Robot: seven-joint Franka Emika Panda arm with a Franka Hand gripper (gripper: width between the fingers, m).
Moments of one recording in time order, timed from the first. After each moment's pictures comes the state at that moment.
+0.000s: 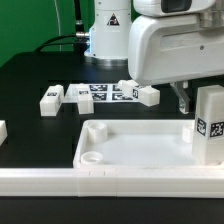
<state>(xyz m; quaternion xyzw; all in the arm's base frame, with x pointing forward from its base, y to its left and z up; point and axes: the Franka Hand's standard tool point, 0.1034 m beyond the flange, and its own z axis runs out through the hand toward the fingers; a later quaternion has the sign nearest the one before) 0.664 0.094 0.108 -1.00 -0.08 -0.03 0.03</state>
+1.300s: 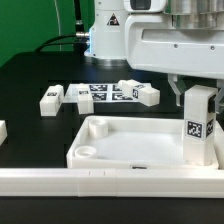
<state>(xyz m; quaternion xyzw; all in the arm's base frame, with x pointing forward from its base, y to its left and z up) 0.664 0.080 0.107 -0.92 0.39 0.00 0.05</state>
